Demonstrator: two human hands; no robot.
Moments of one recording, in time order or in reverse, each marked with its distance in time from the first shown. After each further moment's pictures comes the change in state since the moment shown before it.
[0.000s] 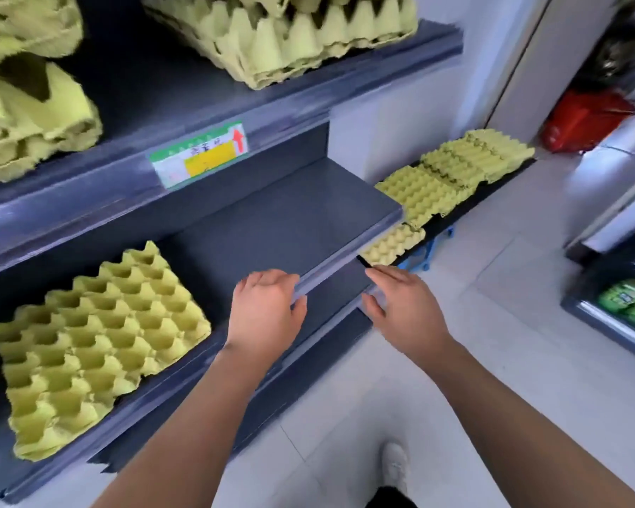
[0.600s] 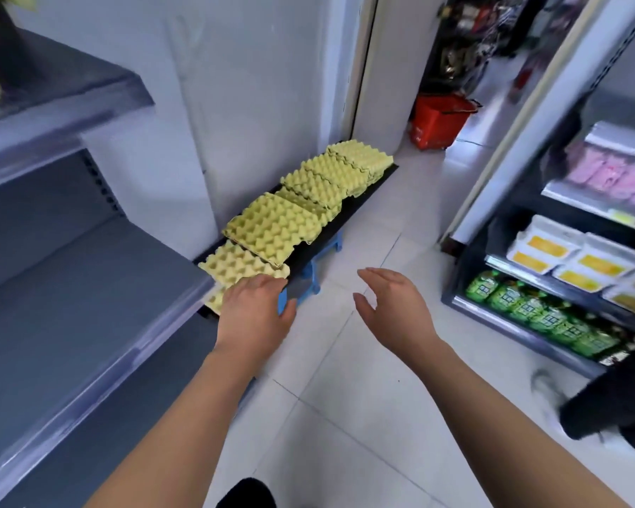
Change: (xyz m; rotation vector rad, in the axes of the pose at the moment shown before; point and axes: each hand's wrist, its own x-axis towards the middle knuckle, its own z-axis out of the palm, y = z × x) left_hand 0.216 0.318 0.146 -0.154 -0.068 0.243; right_hand 0.045 0.349 -0.134 -0.112 0.055 0.343
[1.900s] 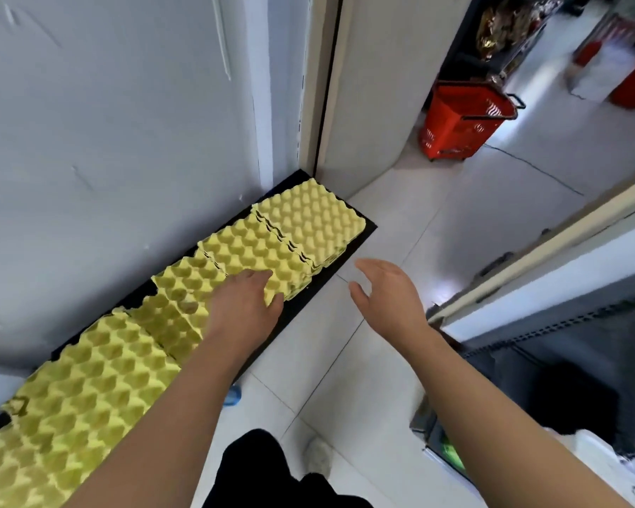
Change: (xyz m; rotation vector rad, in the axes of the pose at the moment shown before) left_hand 0.723 0.157 0.294 -0.005 -0.225 -0.247; right_hand 0.673 0.457 0.066 0.047 -0.237 0.057
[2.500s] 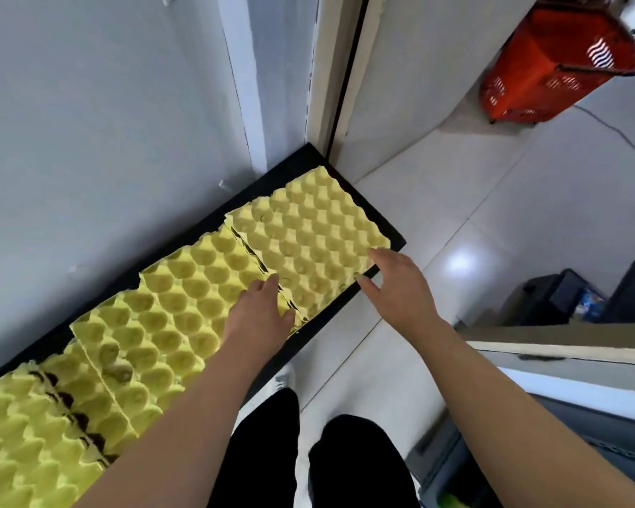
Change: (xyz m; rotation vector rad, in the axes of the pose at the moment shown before) left_hand 0.264 0.015 0.137 -0.078 -0.372 -0.273; right_hand 0.292 0.137 0.106 0.029 -0.259 0.021
